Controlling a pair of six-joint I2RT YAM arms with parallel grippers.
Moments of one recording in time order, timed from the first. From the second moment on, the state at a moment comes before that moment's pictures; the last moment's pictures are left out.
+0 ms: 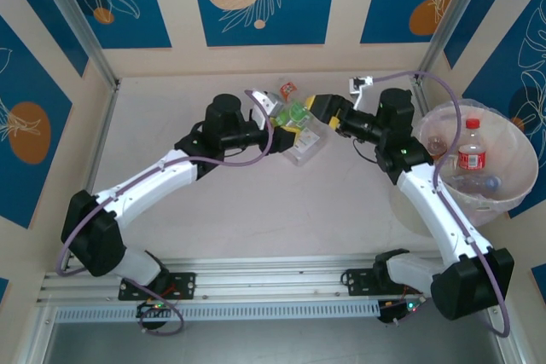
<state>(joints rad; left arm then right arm) -0.70 1.47 1.20 0.03 0.48 -0.09 0.27 1.15 1.08 -0.13 -0.68 0.83</state>
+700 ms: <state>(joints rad) -0.73 1.48 1.21 -0.02 0.45 -0.02 0.35 1.23 1.21 -0.37 -0.60 0.68</state>
